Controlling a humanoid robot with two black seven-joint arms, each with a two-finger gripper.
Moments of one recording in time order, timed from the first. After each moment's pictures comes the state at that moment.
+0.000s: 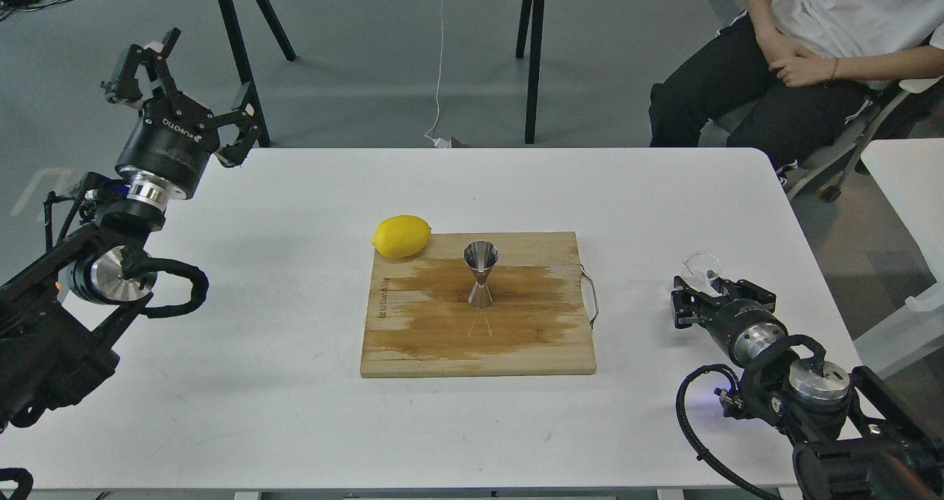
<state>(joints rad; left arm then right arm) -0.58 0.47 -0.89 -0.96 0.10 -0.35 -0.47 0.20 -0.20 1.26 1.04 0.43 -0.06 -0.07</state>
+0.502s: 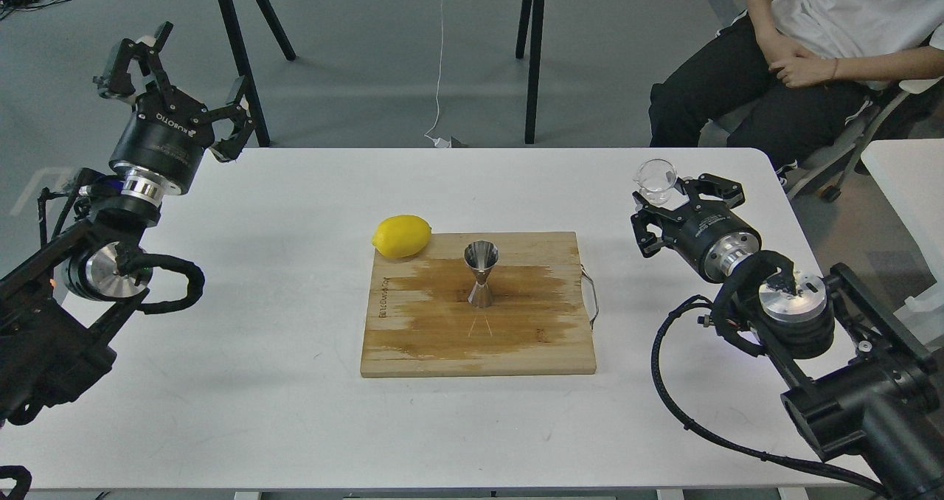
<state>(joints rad) -0.58 0.47 -0.90 -0.96 0.10 -0.35 -0.47 0.38 -0.20 1.11 1.28 0.14 -0.31 -0.06</state>
